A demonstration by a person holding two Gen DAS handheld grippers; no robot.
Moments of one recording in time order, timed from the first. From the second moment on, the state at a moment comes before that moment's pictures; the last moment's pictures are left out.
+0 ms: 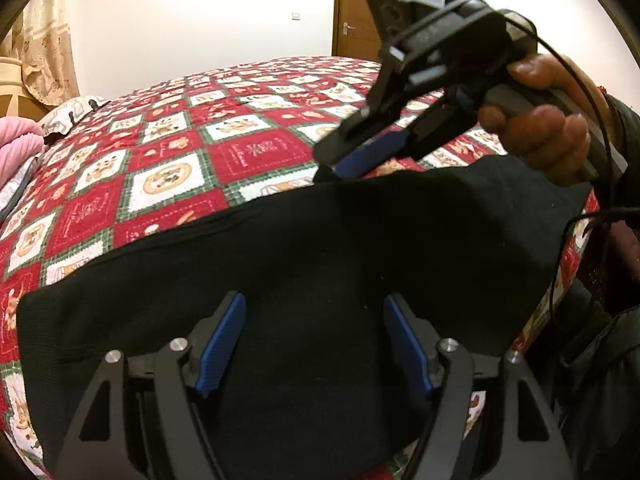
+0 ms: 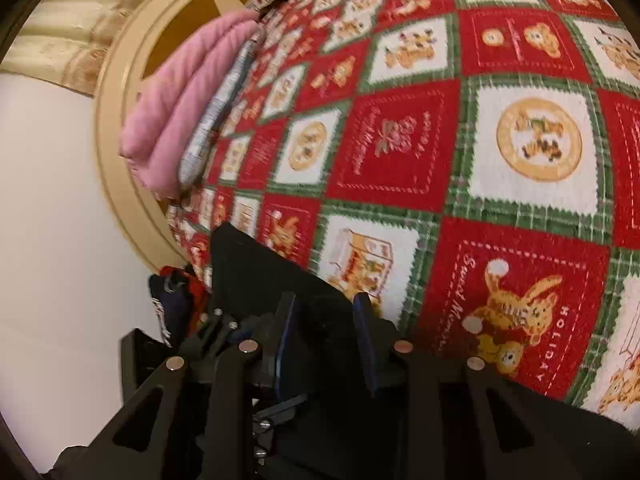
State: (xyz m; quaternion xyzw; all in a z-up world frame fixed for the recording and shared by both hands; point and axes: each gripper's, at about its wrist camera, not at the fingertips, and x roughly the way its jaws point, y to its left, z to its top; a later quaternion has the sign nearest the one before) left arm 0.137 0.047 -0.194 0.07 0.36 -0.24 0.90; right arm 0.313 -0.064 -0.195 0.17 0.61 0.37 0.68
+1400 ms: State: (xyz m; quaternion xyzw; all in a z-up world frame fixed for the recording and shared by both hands) left arm 0.138 0.131 -0.164 0.08 0.33 -0.11 0.93; right arm 0.273 -0.082 -0.137 0.06 0.46 0.37 0.81
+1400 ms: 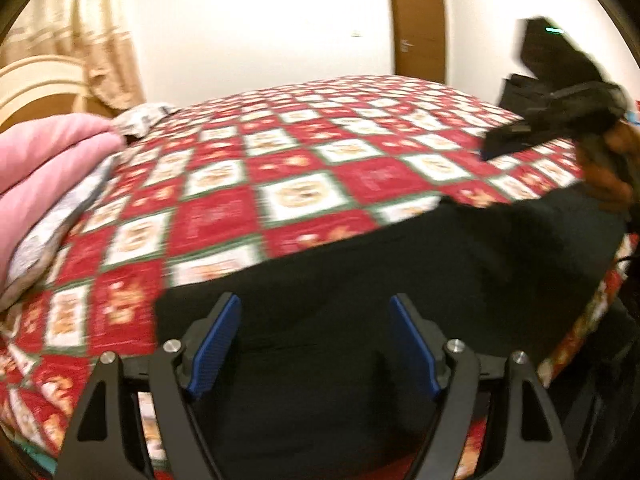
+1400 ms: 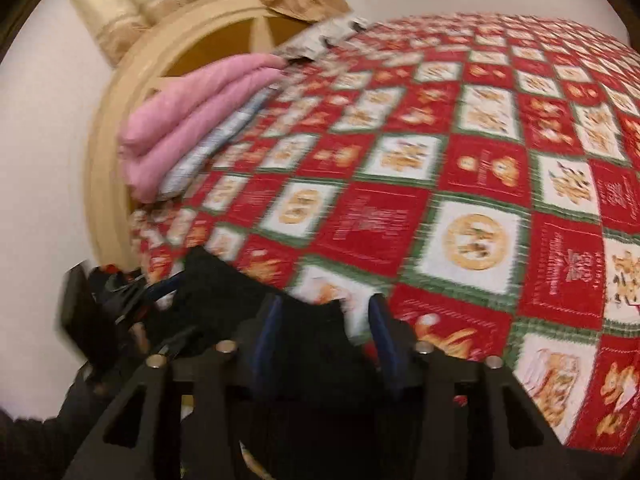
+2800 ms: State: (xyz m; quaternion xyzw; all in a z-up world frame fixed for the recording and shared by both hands) left arm 0.149 0.120 -0.193 0.07 0.37 -0.05 0.92; right arm 0.186 -0.231 -0.185 0.01 0.46 0.22 0.86
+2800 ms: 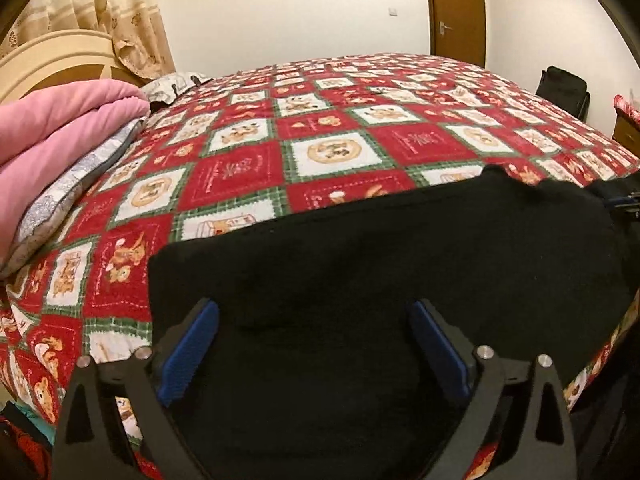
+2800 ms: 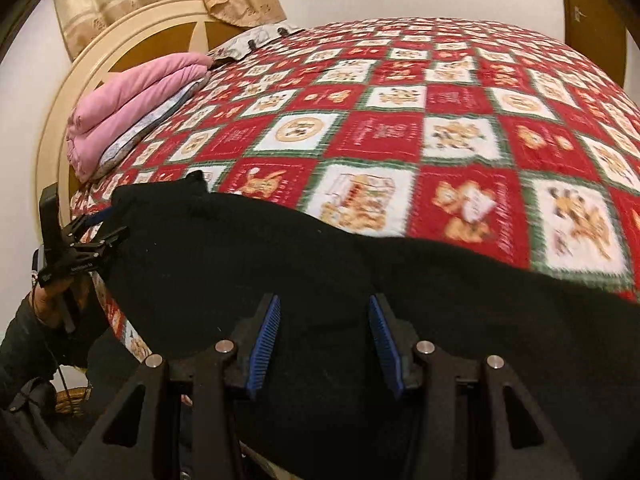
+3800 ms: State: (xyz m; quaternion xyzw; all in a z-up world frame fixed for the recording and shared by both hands) left arm 0.138 -0.030 -0.177 0.12 0.37 -0.22 0.89; right arm 0.095 -0.368 -0.161 0.02 0.44 0.04 0.90
